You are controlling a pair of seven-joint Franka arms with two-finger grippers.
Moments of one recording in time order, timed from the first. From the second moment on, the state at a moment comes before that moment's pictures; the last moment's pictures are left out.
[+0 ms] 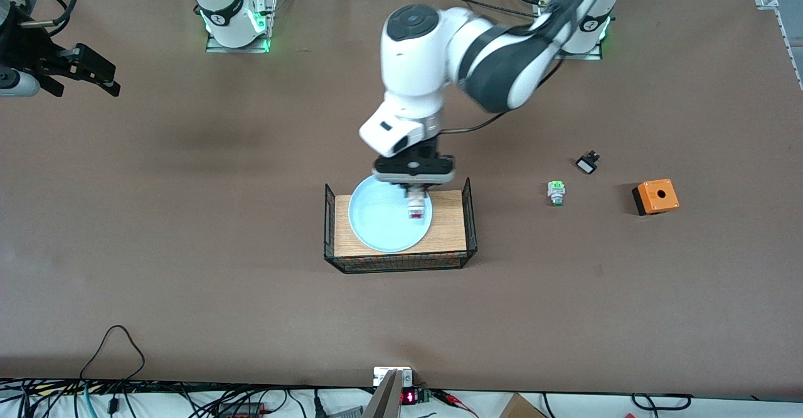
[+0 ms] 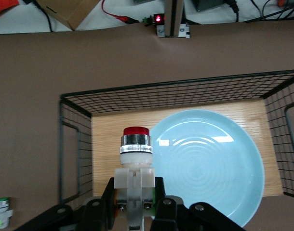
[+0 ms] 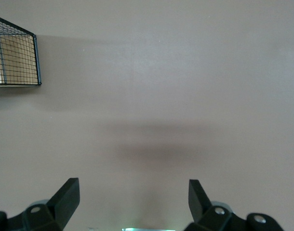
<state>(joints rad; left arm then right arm) -0.49 0.57 -0.30 -1.21 0.42 1.91 -0.82 0.06 -0.10 -0.01 -1.65 0.00 1.54 0.02</state>
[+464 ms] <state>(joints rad) -0.15 0.56 -0.30 -1.27 0.33 1.81 -0.39 0.14 -0.08 0.00 -1.65 0.00 1.54 0.02</state>
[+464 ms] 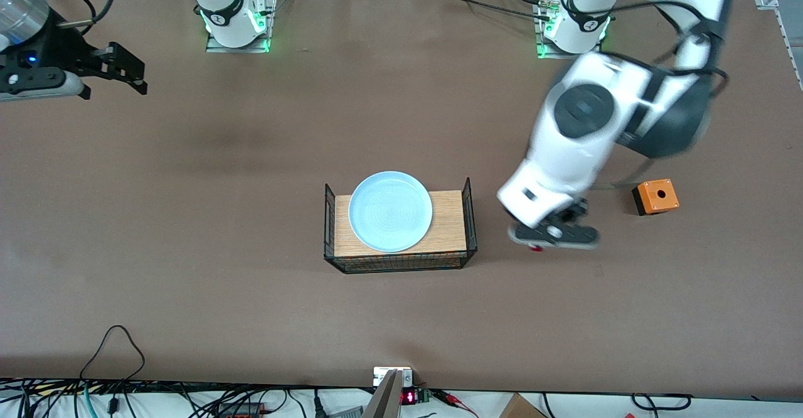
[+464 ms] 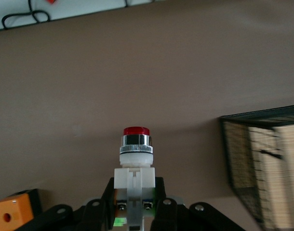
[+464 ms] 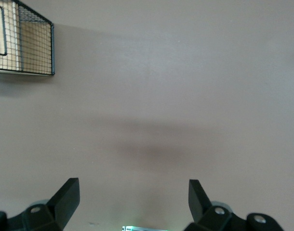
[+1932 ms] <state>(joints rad) 0.31 0.67 -0.31 -1.78 0.33 2.44 0.05 0.74 0.31 0.01 -1.56 -0.11 1.89 -0.19</state>
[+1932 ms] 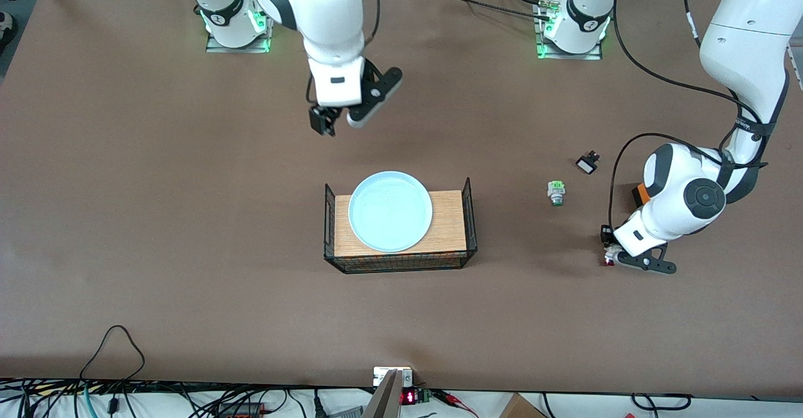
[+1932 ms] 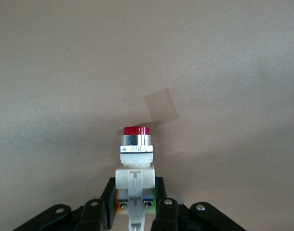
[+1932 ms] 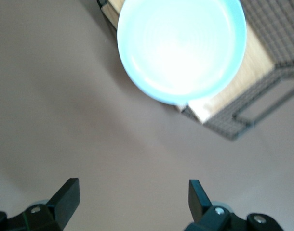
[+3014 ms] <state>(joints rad) 0.31 0.60 -0.39 -1.72 0.33 2.25 0.04 0.79 0.56 0.01 -1.54 -0.28 2.27 -0.36</state>
